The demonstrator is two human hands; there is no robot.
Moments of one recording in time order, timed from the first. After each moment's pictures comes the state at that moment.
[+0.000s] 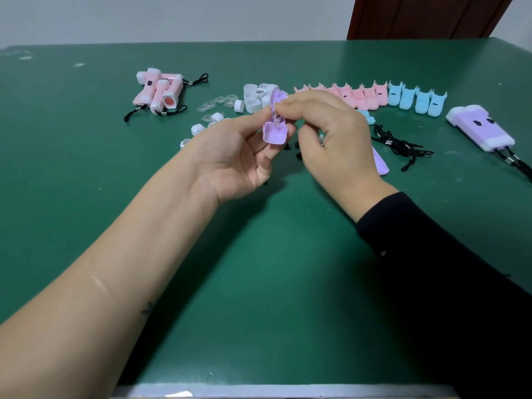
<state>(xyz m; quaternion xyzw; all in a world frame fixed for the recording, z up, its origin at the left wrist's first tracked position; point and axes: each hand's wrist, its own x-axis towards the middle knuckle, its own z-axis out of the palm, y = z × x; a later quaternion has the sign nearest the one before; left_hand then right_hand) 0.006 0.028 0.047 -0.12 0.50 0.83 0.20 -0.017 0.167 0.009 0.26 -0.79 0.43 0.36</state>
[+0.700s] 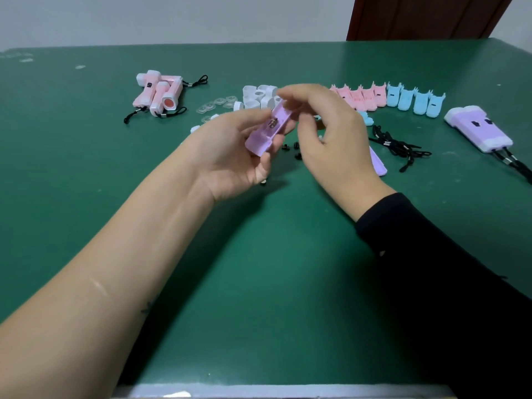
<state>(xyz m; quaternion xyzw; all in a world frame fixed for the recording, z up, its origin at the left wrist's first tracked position) 0.005 0.025 0.049 -0.09 0.53 0.82 0.21 -0.014 0.169 0.016 0.23 -0.81 0.43 0.31</state>
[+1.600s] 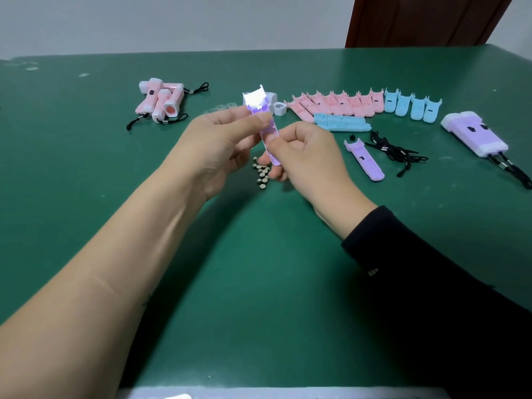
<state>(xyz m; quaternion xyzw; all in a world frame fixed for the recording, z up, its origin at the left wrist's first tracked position) 0.001 0.016 0.043 -0.02 0.67 0.74 0.01 0.003 0.145 0.023 0.06 -0.77 0.63 0.03</state>
